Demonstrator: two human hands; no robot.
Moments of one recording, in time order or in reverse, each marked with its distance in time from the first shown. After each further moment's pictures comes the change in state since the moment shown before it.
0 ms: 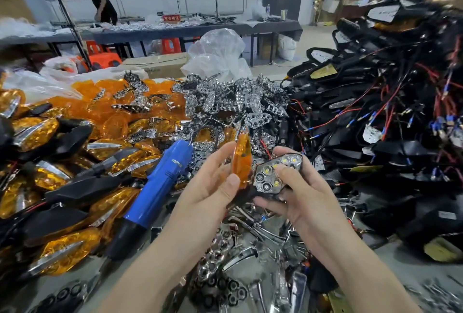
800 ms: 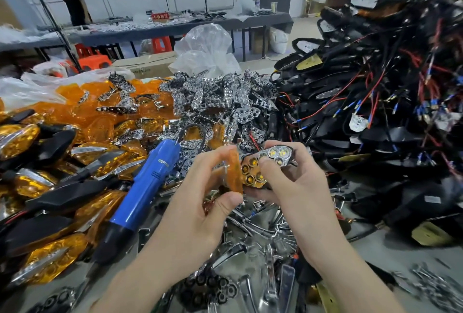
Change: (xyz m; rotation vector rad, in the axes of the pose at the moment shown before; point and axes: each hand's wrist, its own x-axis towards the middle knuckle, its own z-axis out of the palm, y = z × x) left_hand -0.011 0.009 0.008 0.564 -0.044 0.263; right_hand -0.014 -0.011 0.016 -0.158 0.168 -0.218
